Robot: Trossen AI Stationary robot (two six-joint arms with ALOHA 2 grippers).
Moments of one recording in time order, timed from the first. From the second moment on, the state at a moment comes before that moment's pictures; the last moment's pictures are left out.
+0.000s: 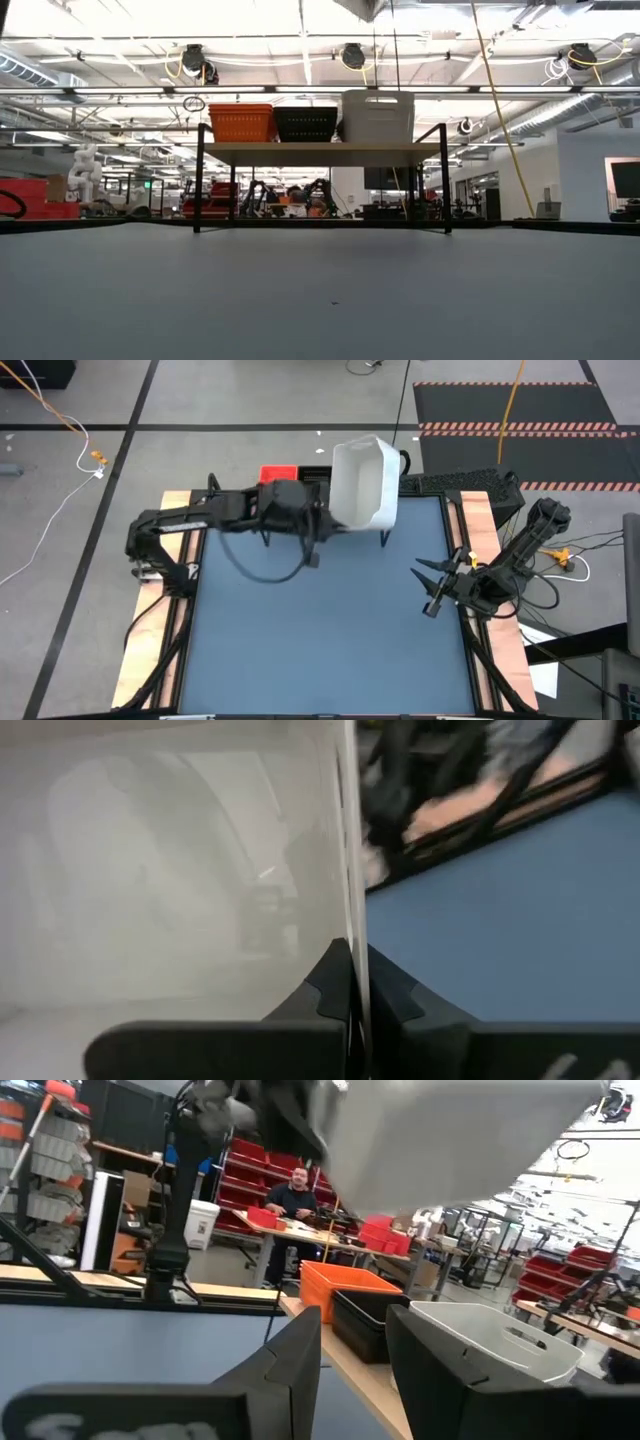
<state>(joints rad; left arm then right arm) 0.08 1.67 1.84 -0.58 0.01 0.50 0.84 0.74 0.32 0.92 1.29 -0.72</state>
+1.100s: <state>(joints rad) 0.33 1.84 1.84 -0.42 0.04 0.37 0.82 0.74 0.32 0.90 1.29 -0.72</state>
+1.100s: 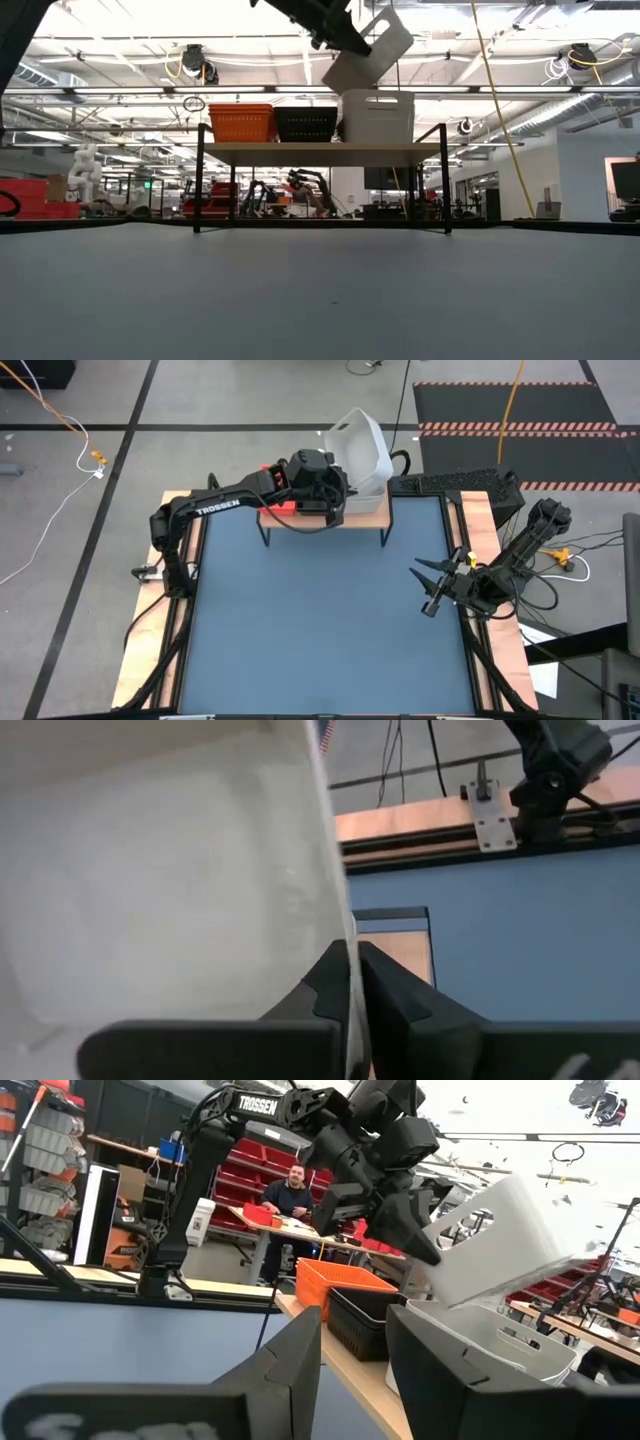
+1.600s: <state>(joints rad) 0.33 1.85 1.84 -0.43 0.03 0.36 0.82 0.74 0.32 0.90 1.29 -0.72</state>
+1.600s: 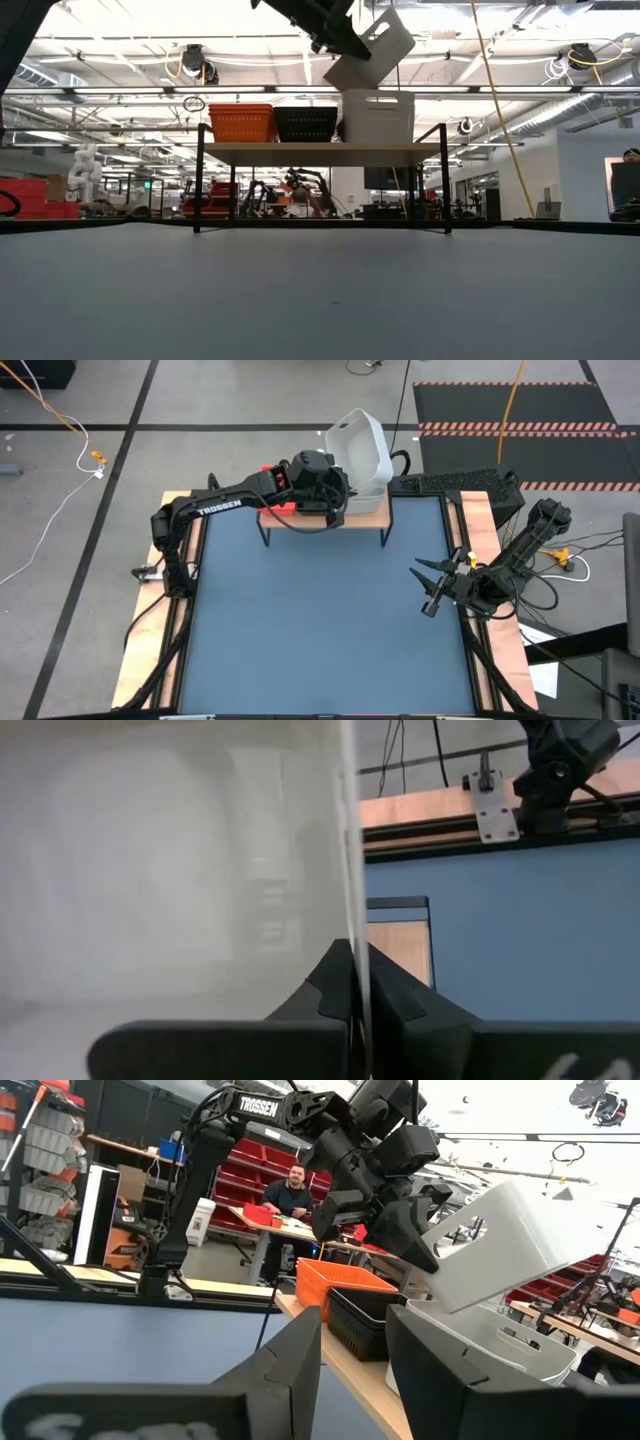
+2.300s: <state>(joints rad) 0.33 1.85 1.84 -0.58 -0.03 0.38 0.82 0.74 0.32 0.90 1.29 -0.72</state>
